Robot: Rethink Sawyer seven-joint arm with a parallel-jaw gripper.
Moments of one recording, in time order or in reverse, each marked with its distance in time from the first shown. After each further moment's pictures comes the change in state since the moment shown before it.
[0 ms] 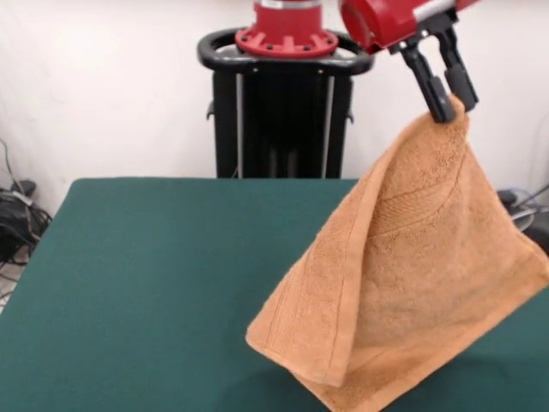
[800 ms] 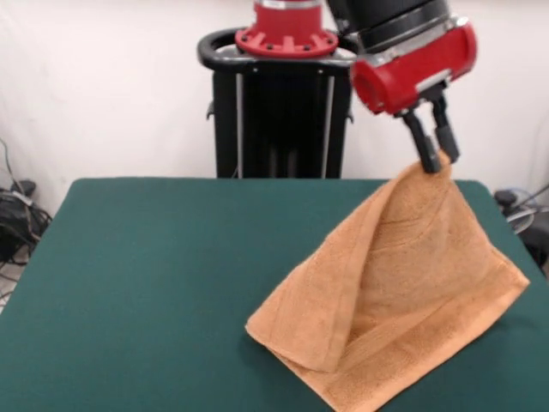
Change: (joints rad) arm 0.058 0.078 -0.075 0.010 -0.129 0.024 0.000
